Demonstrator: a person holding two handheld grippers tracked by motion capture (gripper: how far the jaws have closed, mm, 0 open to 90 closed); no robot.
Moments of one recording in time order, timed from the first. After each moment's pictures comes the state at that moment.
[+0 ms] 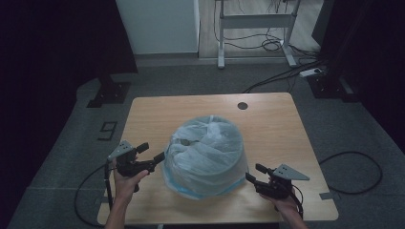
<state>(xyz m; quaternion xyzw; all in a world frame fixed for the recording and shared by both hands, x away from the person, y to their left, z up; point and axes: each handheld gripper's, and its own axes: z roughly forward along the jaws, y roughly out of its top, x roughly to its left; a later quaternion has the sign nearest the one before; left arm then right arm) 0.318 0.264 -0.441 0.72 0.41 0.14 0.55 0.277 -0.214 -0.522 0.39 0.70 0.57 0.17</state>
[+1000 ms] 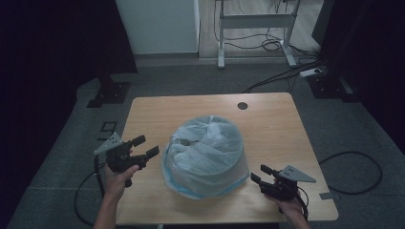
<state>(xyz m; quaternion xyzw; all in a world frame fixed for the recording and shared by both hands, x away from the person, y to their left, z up) 0.313 0.279 -0.396 0.71 0.37 0.14 0.58 0.271 -0.228 -0.522 0.41 0.69 0.57 0.18</state>
